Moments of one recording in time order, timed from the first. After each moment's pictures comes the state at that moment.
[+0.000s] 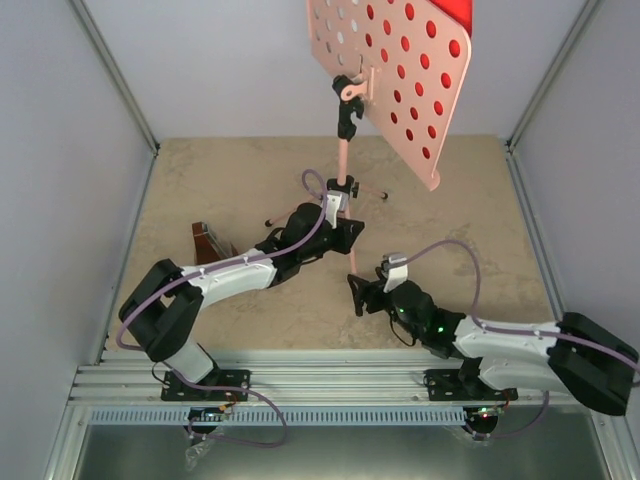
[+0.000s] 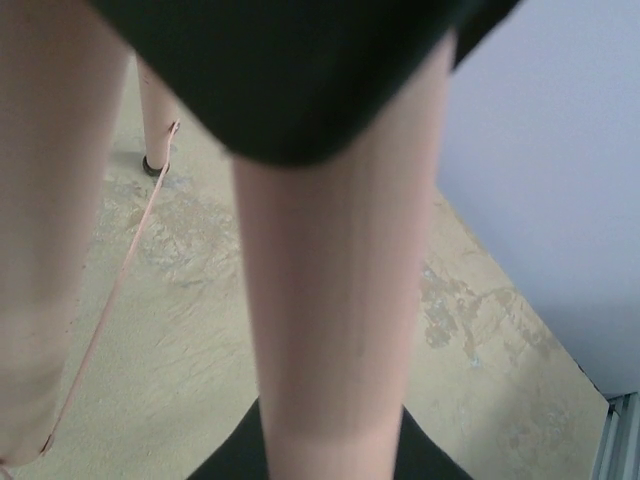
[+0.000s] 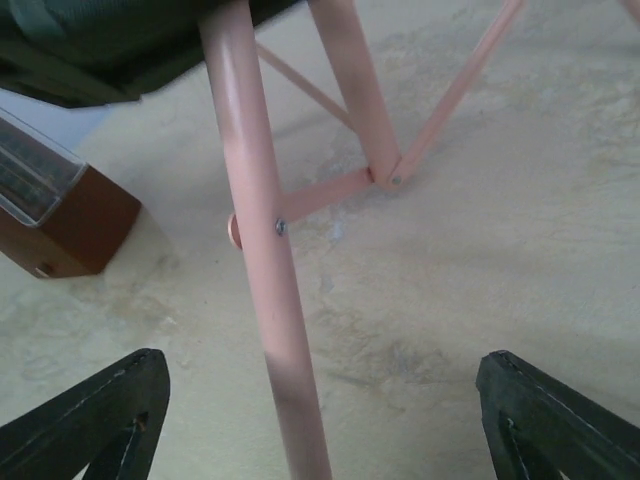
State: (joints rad) left arm -0.79 1.59 0.90 0.34 0.14 -0.55; right arm 1.02 1.18 0.27 0.52 0.40 0.56
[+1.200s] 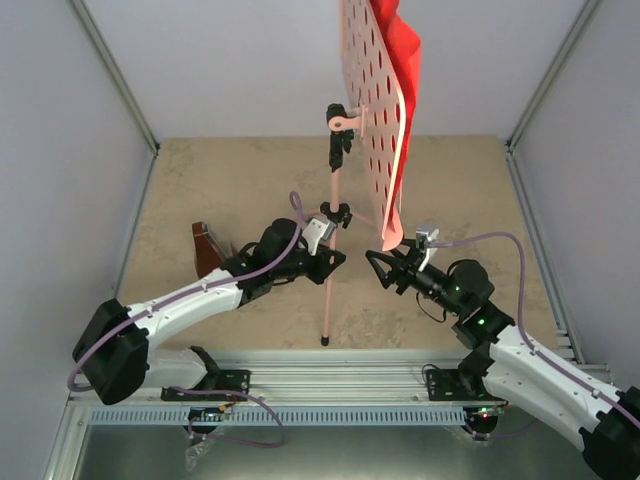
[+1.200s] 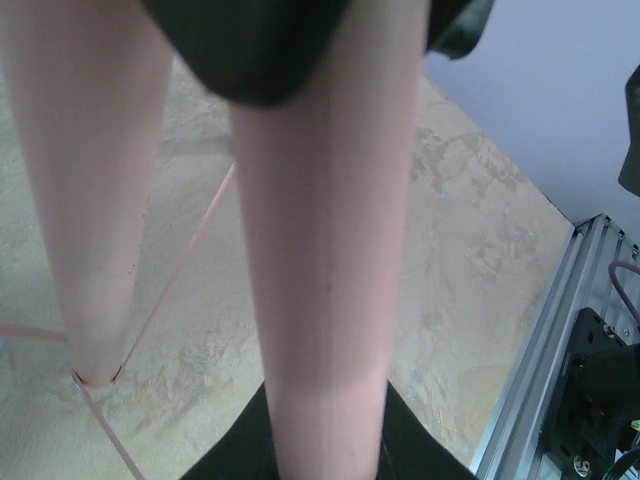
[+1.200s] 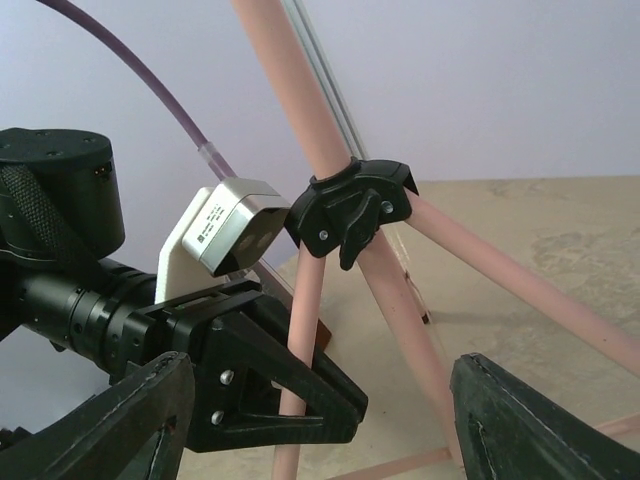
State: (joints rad) left arm -0.78 1.27 0.75 0.01 0.29 -0.35; right arm 0.68 0.73 0.34 0.43 -0.23 0.45
